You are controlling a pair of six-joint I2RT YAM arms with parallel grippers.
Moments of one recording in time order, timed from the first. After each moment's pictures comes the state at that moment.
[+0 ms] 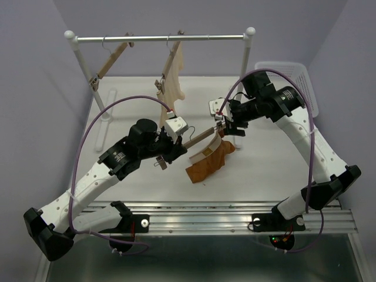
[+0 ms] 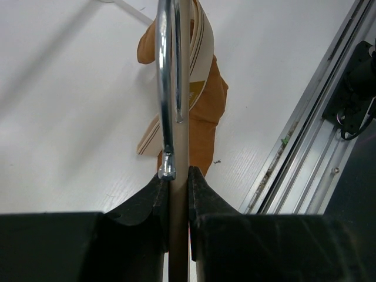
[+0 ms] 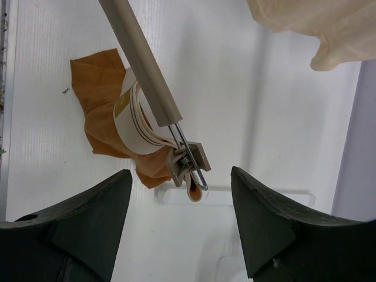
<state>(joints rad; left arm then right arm) -0.74 0.97 0.98 -0.46 0.29 0.01 0.53 1.50 1.79 -1.21 -0.56 -1.11</state>
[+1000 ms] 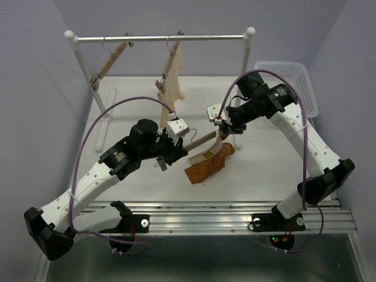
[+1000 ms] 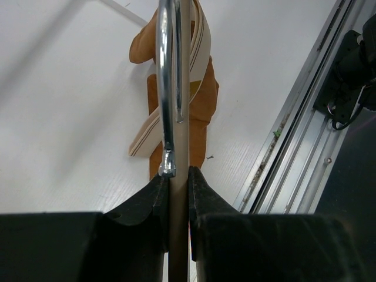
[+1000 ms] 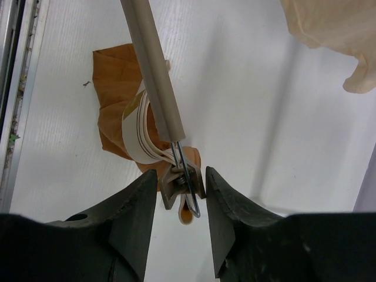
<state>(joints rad) -0.74 0.97 0.98 -0.48 0.33 0.03 0.53 1.56 1.82 -1.32 -0.62 -1.24</state>
